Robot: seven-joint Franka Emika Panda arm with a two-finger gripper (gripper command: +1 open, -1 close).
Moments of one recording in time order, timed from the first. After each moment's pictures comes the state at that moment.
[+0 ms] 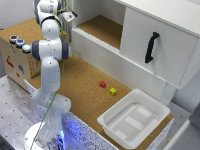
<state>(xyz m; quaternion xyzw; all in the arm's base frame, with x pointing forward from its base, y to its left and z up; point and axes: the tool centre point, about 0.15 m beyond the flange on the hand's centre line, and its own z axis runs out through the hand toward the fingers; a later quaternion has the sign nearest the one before) 0.393 0.444 0.443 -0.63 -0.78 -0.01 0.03</state>
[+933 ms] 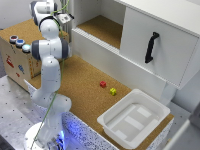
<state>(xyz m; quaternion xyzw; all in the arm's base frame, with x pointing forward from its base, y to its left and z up) 0.379 0.450 0.432 -0.66 -0.76 0.01 0.01</state>
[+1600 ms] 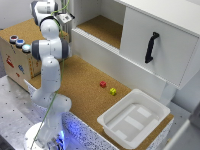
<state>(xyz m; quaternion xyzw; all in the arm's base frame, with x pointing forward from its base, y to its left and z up) 0.385 0.444 0.460 -0.61 -0.79 -0.01 0.01</state>
